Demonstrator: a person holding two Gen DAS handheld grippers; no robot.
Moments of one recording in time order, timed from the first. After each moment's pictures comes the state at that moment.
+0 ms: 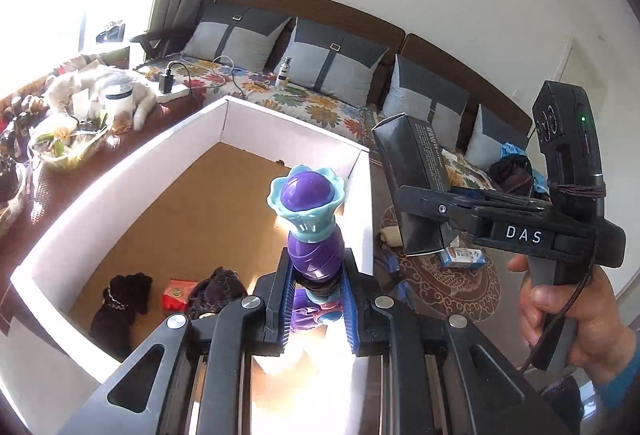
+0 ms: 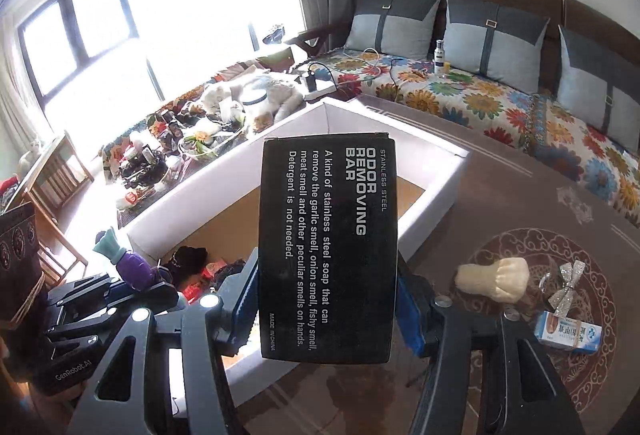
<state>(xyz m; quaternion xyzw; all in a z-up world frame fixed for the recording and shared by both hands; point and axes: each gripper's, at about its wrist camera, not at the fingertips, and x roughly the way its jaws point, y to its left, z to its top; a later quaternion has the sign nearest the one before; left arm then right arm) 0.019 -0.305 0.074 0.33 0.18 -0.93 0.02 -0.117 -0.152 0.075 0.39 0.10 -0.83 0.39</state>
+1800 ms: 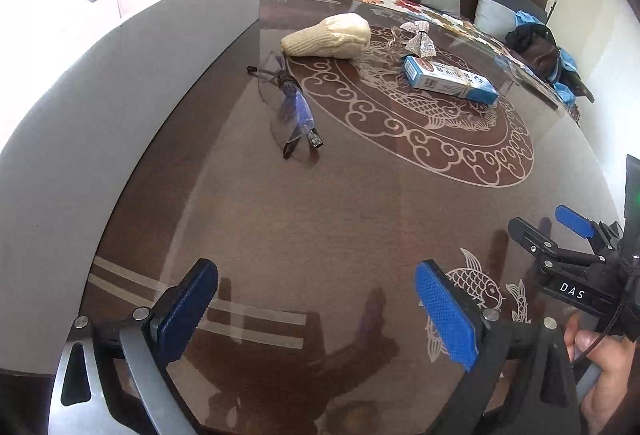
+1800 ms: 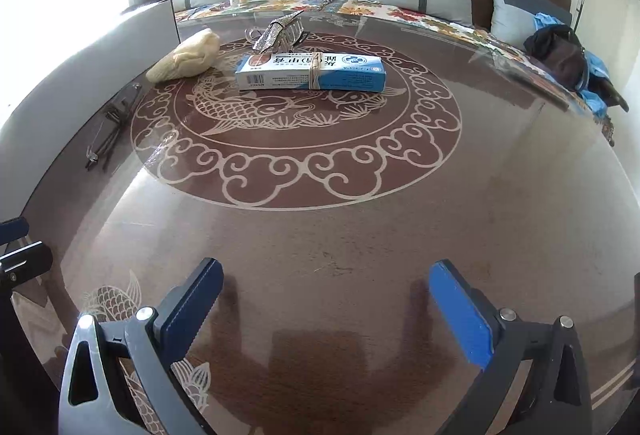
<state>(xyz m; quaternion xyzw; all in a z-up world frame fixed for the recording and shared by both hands) -0.037 -0.063 -0.077 0.49 0.09 -0.87 0.02 -0.091 0.184 -0.108 0.45 0.08 -0.89 0.10</state>
